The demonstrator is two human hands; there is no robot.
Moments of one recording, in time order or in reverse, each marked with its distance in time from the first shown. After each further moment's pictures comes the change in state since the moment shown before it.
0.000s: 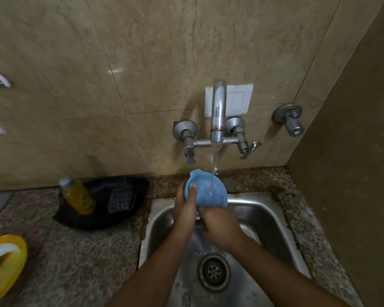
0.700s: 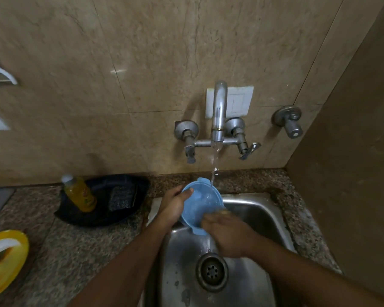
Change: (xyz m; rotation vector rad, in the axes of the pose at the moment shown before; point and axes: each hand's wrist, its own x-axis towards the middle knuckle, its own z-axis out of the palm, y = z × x) left_hand 0.022 0.016 -0.031 0.242 -0.155 -0.036; right_hand -0.024 0.023 -0.005 -0.138 -0.129 -0.345
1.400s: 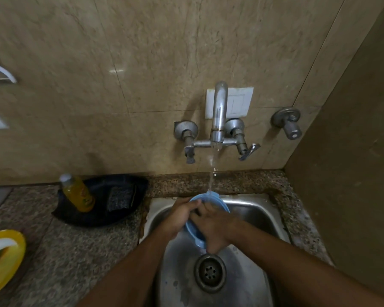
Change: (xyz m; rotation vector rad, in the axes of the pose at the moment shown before) left_hand -0.010 -0.011 0.010 0.005 -0.183 -0.171; right_hand 0.040 -0.008 -0.016 -0.085 -0.374 0.072
